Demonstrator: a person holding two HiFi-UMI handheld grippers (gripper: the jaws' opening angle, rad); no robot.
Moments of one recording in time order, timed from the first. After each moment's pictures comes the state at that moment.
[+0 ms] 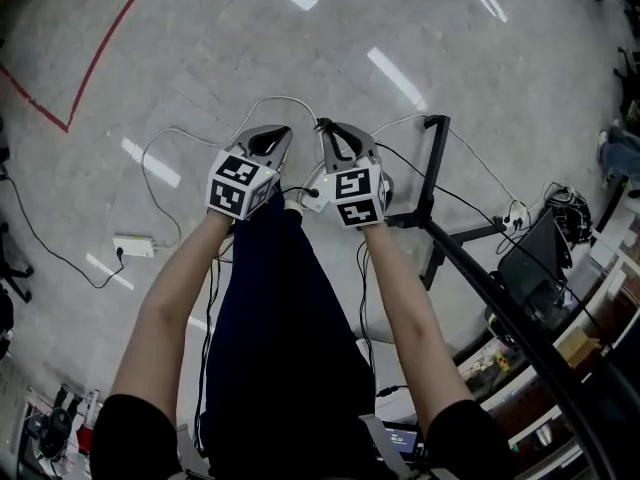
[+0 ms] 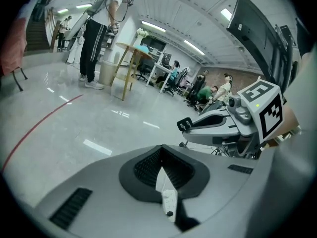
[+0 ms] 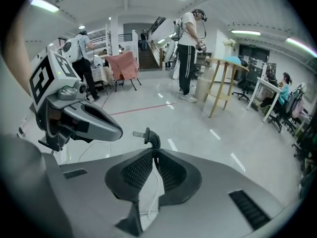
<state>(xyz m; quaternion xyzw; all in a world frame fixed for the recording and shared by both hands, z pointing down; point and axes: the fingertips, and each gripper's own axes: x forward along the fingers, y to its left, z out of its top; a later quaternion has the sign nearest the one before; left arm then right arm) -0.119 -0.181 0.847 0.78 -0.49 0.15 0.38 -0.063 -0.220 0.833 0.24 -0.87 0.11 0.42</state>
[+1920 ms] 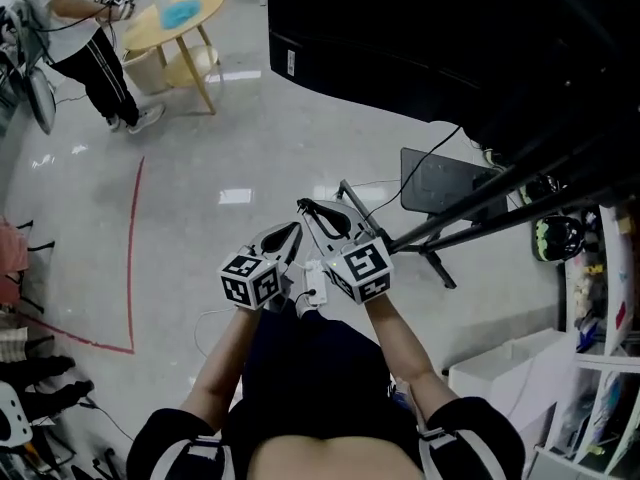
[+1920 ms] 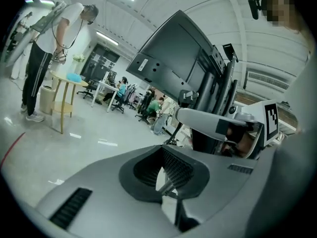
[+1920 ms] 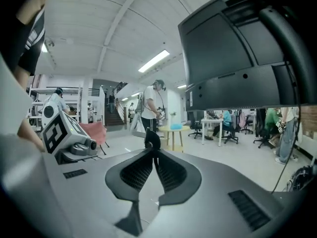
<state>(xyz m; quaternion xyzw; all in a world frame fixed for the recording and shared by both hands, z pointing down) 0.090 -0.119 0.453 0.91 -0.29 0.05 0.28 0.111 -0.136 0.389 0.48 -0.87 0.07 0.11</state>
